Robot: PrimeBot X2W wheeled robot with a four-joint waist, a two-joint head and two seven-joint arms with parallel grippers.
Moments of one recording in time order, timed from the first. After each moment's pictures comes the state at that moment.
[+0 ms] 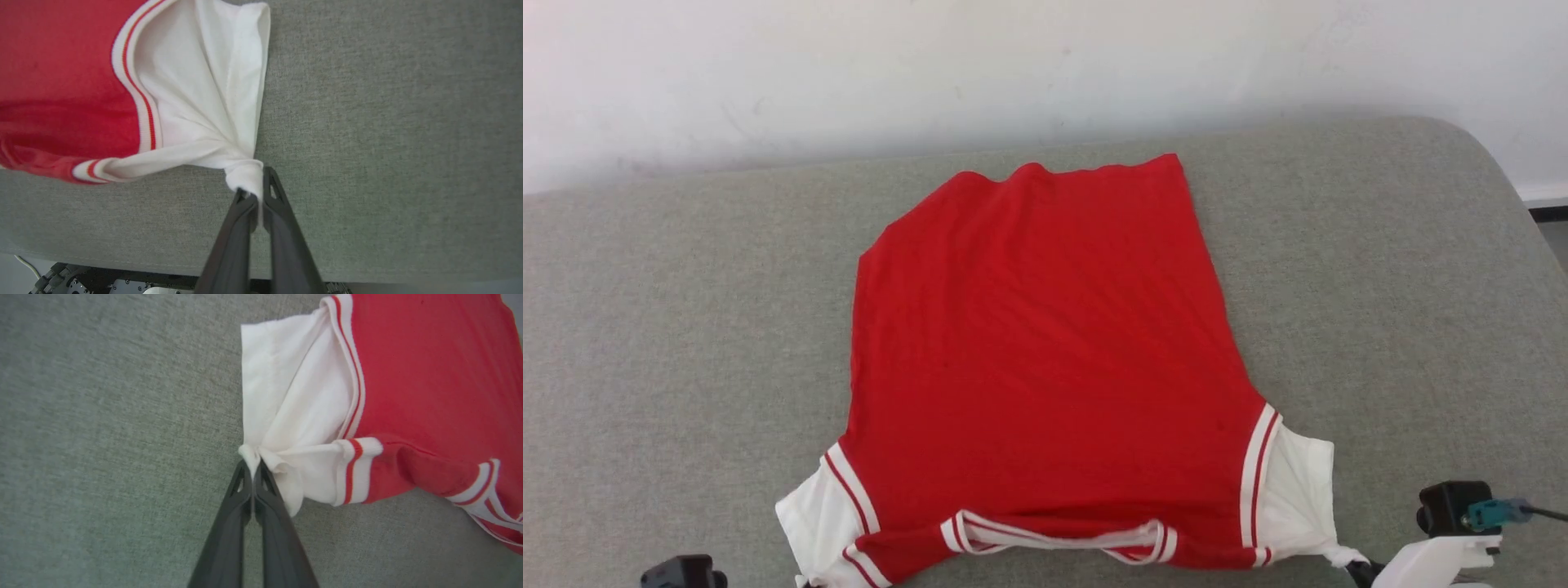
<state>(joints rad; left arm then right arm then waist) 0.29 0.33 -0.12 -0.09 -0.79 0.27 0.34 0.20 -0.09 -0.09 -0.05 0.29 0.13 0.65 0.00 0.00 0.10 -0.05</state>
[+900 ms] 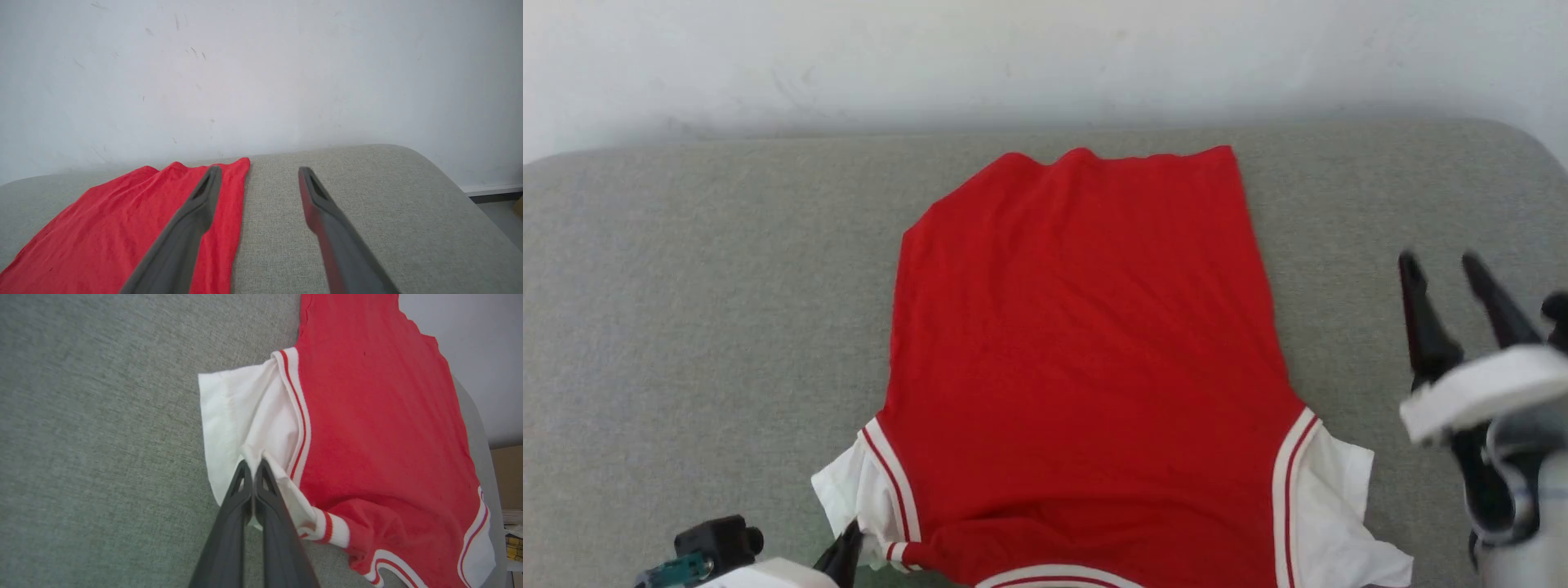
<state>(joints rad) 0.22 0.27 -0.16 -0.09 -0.80 0.21 0.25 -0.13 -0.08 -0.15 -0.02 0.26 0.13 0.11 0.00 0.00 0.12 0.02</state>
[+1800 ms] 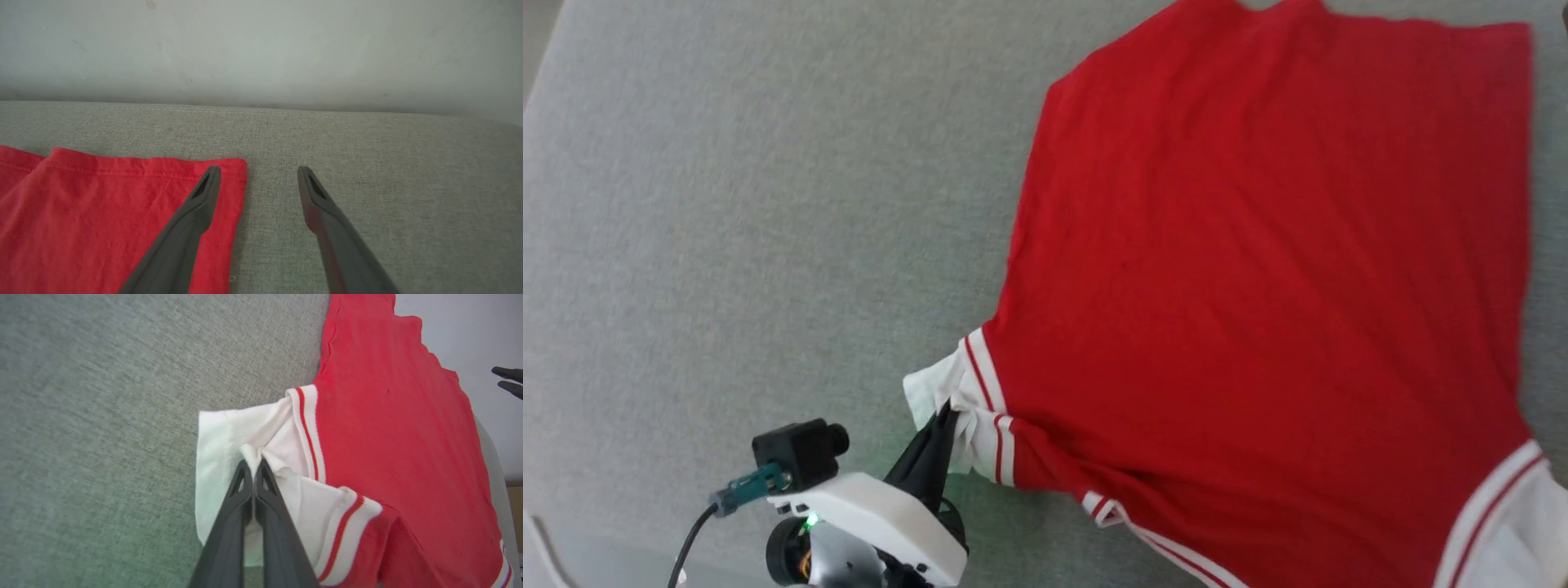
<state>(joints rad) 0.04 0.18 -0.29 -0.18 -0.73 0.17 0.18 -1.04 -0.31 -0.25 0.77 0.06 0.13 0.46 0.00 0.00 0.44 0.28</state>
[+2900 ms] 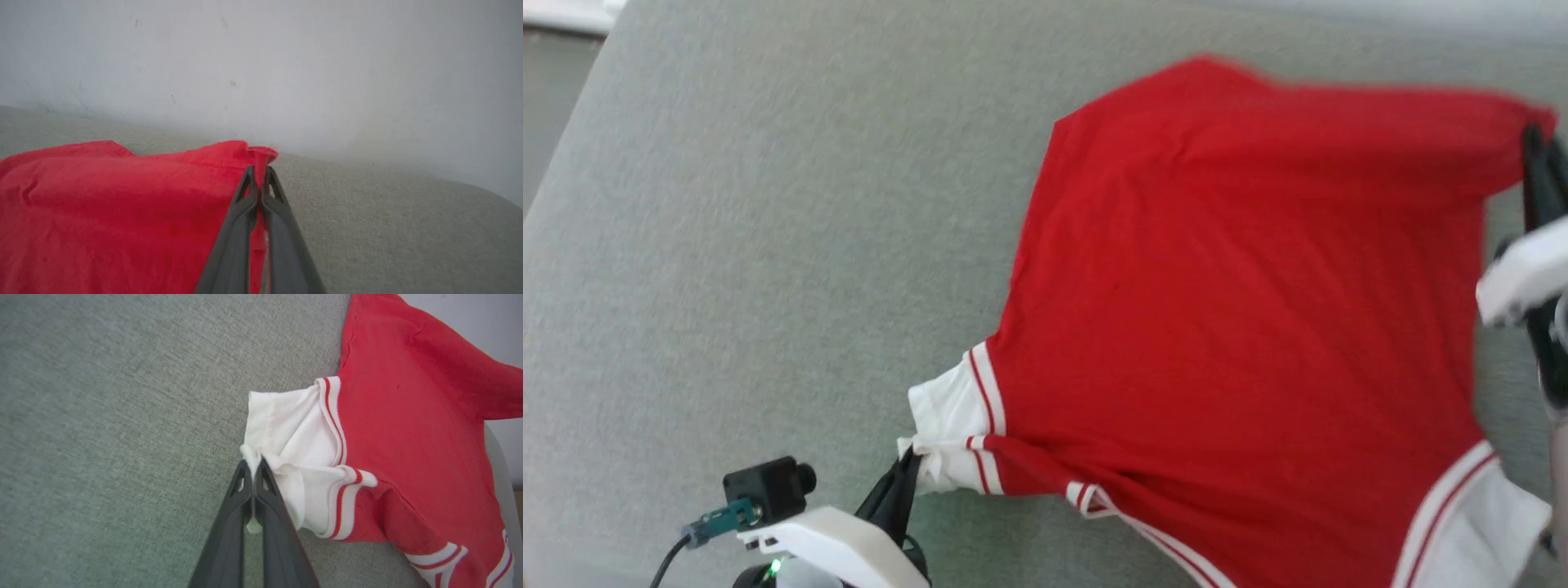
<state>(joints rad) 0.10 0.22 -0.26 -0.15 -0.75 0.18 0.18 -0.54 -0.25 -0.17 0.35 0.11 0.13 0.02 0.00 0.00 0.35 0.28</state>
